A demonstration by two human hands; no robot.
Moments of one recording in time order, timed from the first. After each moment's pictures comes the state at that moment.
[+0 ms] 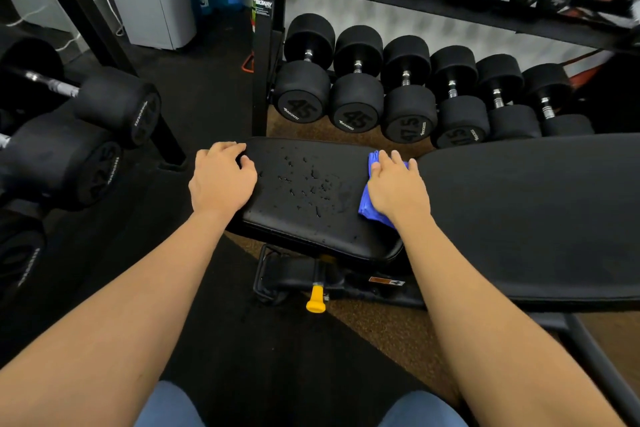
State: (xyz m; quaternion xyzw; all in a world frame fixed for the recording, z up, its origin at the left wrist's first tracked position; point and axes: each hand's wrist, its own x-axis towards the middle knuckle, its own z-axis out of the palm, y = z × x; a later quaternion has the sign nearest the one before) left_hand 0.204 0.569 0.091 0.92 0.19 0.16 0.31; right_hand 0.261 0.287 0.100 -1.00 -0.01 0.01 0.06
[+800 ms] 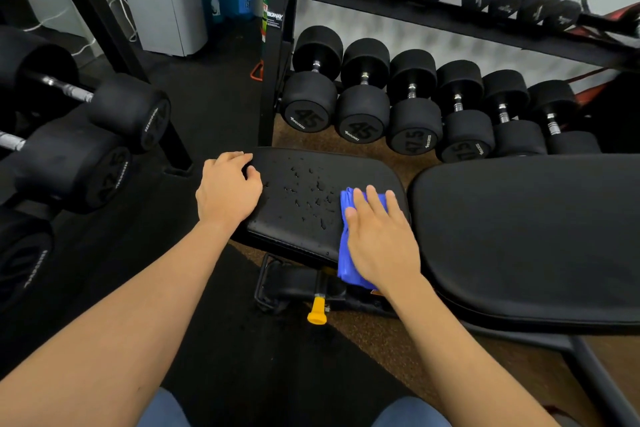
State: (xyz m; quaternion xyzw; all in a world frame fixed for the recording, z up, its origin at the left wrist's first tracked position) left_hand 0.206 0.573 0.086 0.92 0.18 0.17 0.31; right_hand 0.194 0.310 0.078 -0.99 -0.15 0.03 -0.03
